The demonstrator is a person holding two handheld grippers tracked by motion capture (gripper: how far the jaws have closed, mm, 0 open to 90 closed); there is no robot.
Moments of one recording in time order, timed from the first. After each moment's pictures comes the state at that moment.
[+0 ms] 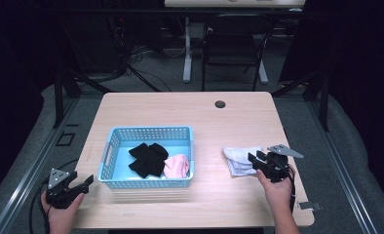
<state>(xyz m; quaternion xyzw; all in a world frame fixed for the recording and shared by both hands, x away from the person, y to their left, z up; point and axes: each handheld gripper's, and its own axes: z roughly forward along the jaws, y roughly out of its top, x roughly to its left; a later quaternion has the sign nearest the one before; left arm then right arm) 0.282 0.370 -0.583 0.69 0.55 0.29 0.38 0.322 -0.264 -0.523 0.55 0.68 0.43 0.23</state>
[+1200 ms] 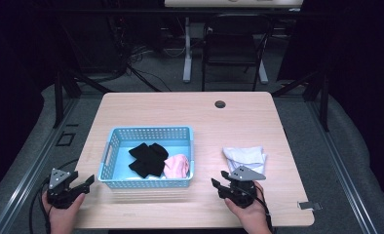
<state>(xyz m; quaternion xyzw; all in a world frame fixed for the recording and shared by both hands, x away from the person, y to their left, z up) 0.283 0.366 -0.584 0.69 0.55 0.29 0.38 0.267 -0.170 -0.536 0.41 0.77 0.45 0.19</state>
